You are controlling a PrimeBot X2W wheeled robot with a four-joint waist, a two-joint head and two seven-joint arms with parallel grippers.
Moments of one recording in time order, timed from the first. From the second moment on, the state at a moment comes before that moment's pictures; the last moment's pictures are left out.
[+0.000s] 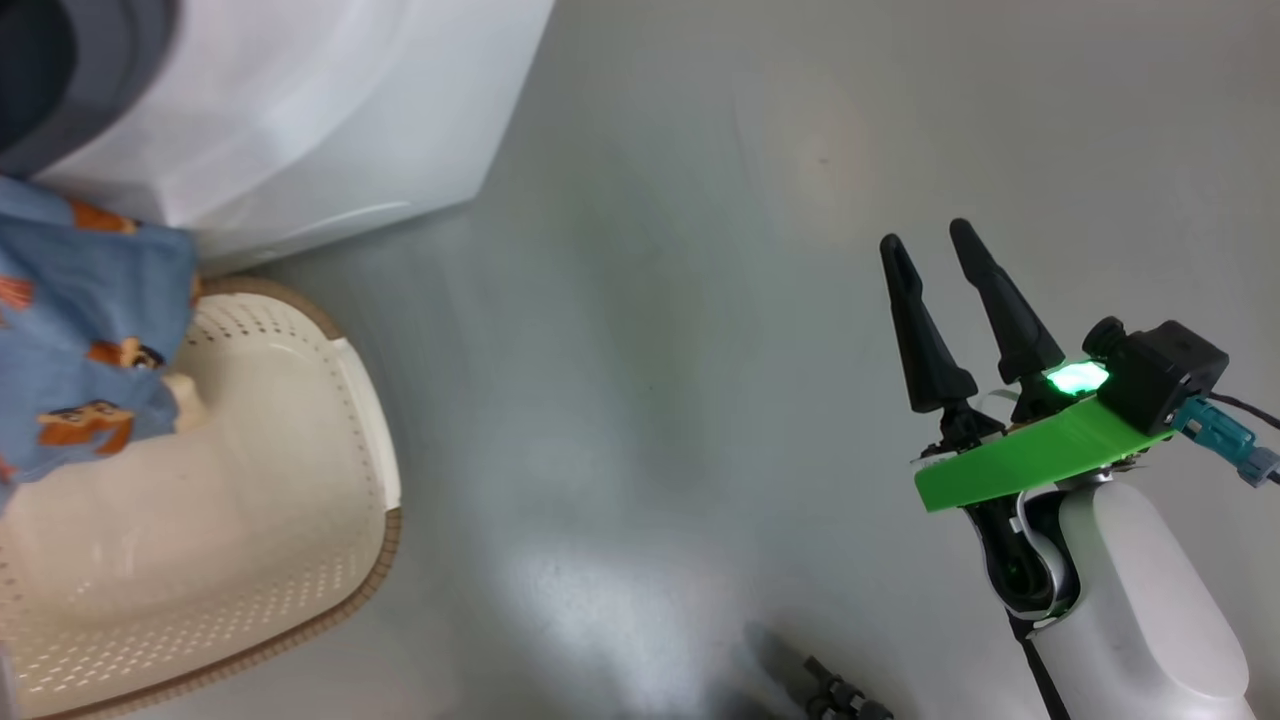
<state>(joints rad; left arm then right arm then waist) -1.24 0.31 0.00 0.59 -0.26 0.00 -0.26 -0.43 -0.13 0.18 0.19 0.50 0.13 -0.25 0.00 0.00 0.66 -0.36</state>
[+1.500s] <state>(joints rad) -0.90 0.21 0.08 0.61 -0.17 -0.06 -0.26 -0.44 -0.14 0.16 0.20 0.48 0.13 -0.25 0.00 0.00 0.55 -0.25</state>
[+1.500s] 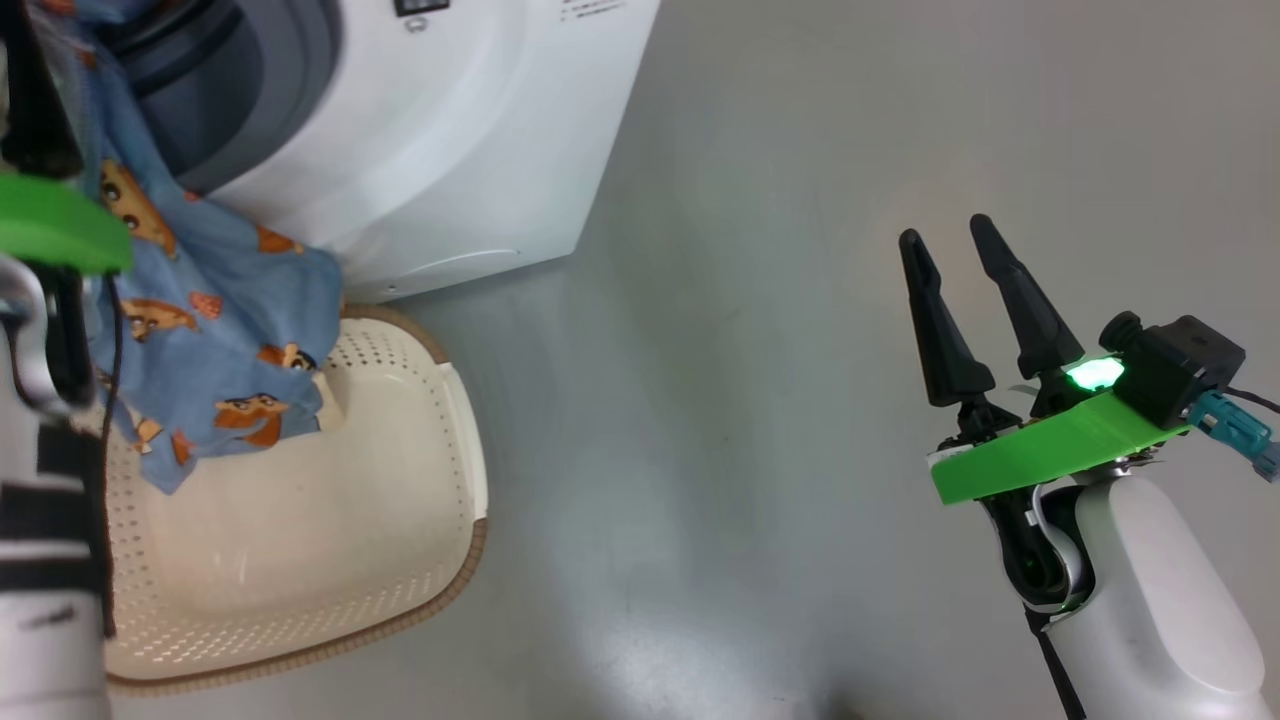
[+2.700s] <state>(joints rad) -0.22 0.05 0.14 0.04 -0.21 -0.09 -0.26 -0.40 -0.19 0.10 0.14 0.47 0.13 -0.25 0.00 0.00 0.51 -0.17</state>
